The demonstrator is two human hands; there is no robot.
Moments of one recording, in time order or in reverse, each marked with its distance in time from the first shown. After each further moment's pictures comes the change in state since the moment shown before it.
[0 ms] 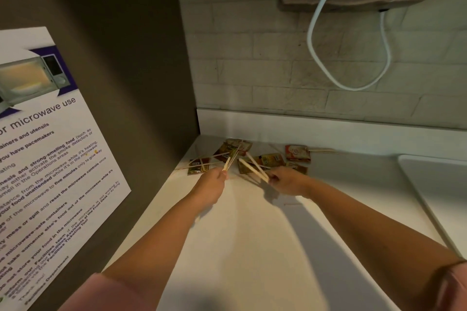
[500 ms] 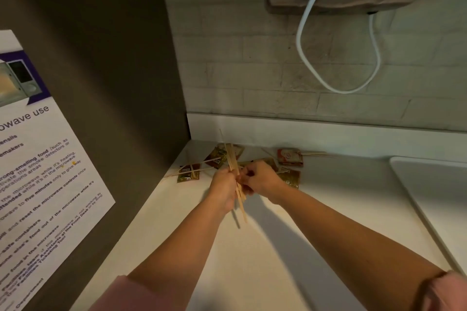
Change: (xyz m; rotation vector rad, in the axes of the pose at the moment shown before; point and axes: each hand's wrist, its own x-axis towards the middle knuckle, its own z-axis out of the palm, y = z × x) left_hand 0.003 0.049 0.043 -0.850 -0.004 -0.155; right_hand 0.008 -0.039 0.009 0.603 0.184 -0.010
